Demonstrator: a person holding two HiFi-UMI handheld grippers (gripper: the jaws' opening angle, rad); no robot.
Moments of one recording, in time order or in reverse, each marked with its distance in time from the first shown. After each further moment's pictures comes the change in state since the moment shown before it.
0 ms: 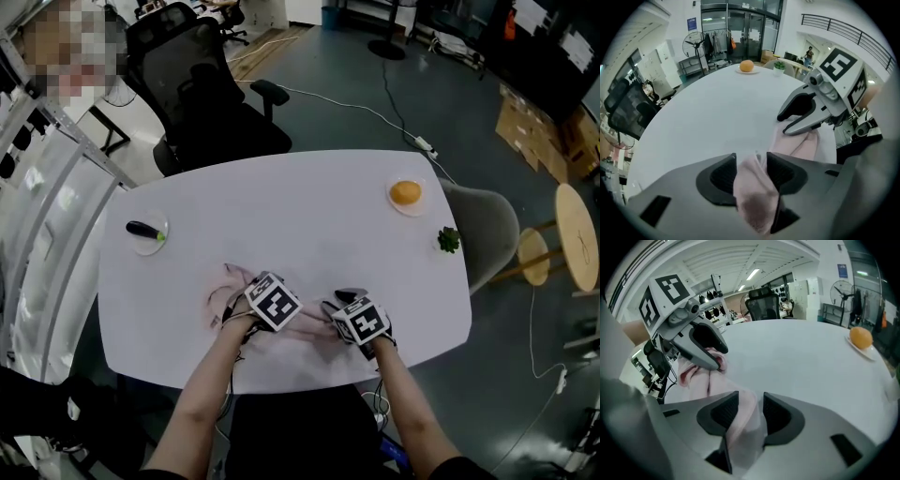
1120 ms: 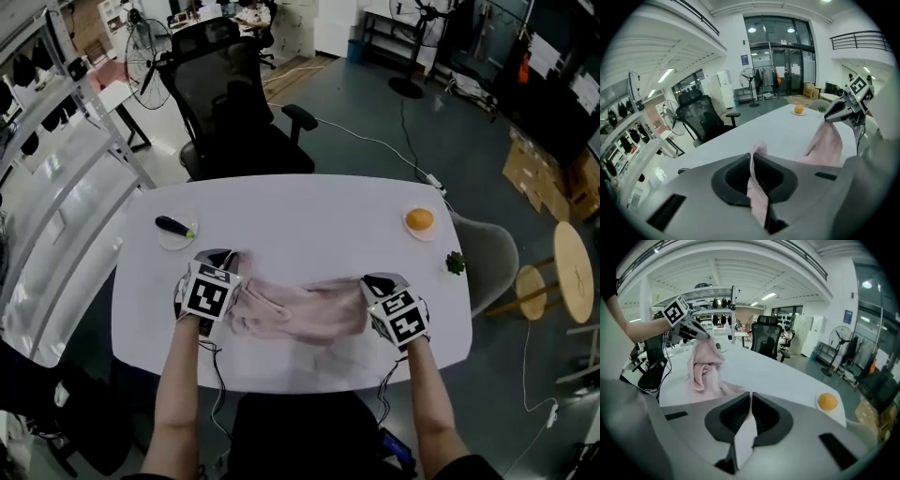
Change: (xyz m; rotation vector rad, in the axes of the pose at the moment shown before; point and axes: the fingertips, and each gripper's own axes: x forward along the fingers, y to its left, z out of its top) left arm -0.198 0.136 -0.043 -0.302 -0.390 0.468; right arm -0.113 -0.005 0.102 -0.270 -0.187 -0.189
